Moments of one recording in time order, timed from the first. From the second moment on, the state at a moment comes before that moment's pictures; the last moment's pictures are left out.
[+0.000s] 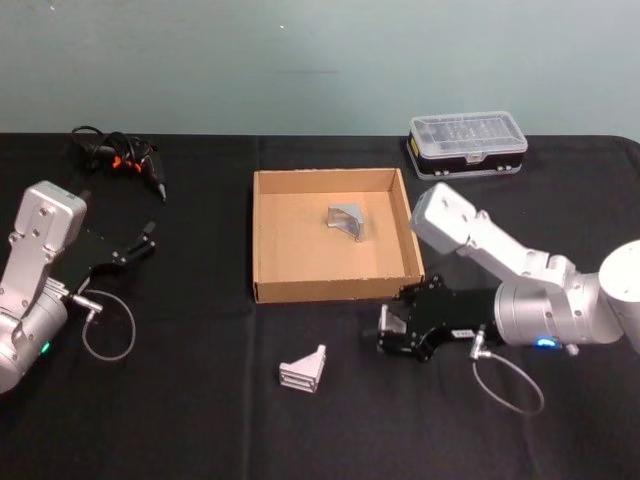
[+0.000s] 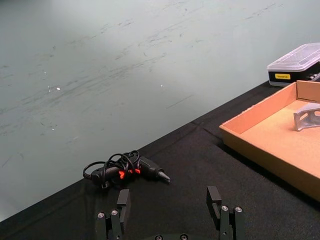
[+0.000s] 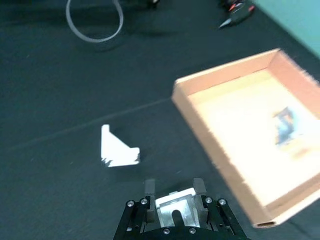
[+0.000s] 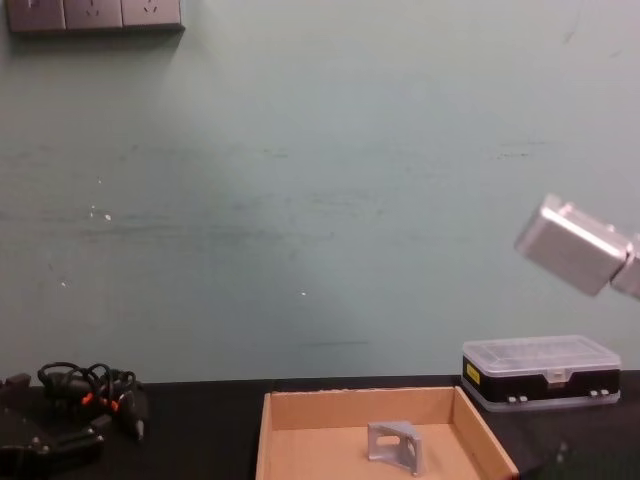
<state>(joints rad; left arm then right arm) -0.20 0.60 0.45 -1.41 -0.25 -0.12 0.03 0.47 0.68 -0.70 -1.61 0.28 0.43 0.67</state>
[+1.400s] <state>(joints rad) -0.20 0.60 0.45 -1.41 -0.25 -0.12 0.03 0.64 0.36 -0.56 -1.09 0.17 0.04 0.57</state>
